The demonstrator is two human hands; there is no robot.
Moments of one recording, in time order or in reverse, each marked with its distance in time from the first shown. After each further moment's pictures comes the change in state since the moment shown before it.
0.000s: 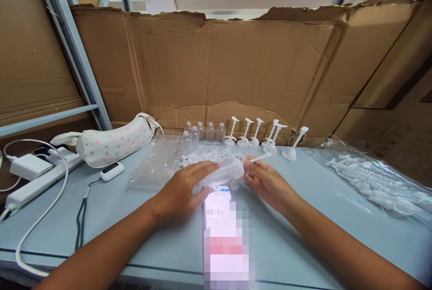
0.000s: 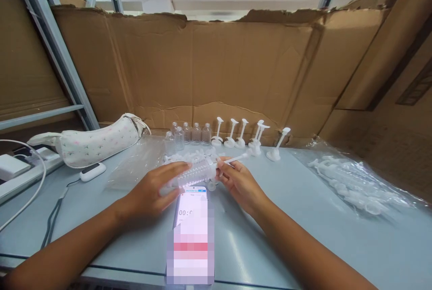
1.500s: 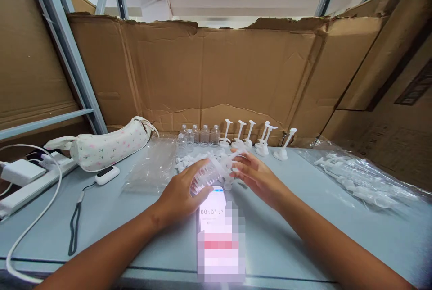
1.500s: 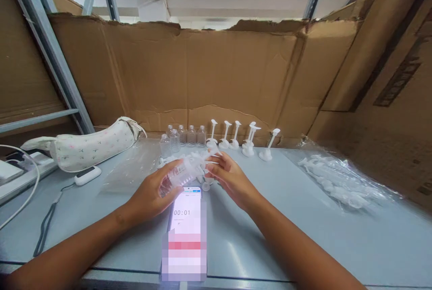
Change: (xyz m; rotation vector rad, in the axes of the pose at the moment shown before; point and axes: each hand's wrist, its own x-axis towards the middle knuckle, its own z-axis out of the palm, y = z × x) left_hand 0.000 0.011 0.015 -0.077 0.056 -0.291; right_hand -0.005 -0.013 0.007 -0.128 -0.062 -0.108
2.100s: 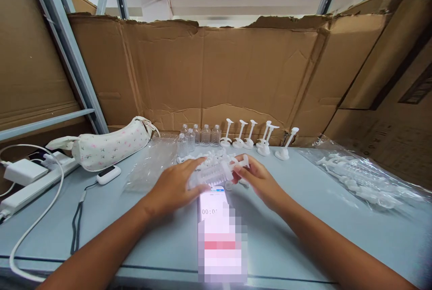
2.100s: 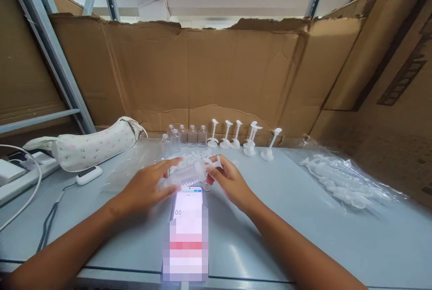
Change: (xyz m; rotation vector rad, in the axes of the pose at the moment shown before) left_hand 0.010 -0.001 -0.025 0.338 -0.151 -0.005; right_hand -0.004 0.007 0.001 -0.378 -0.068 -0.137
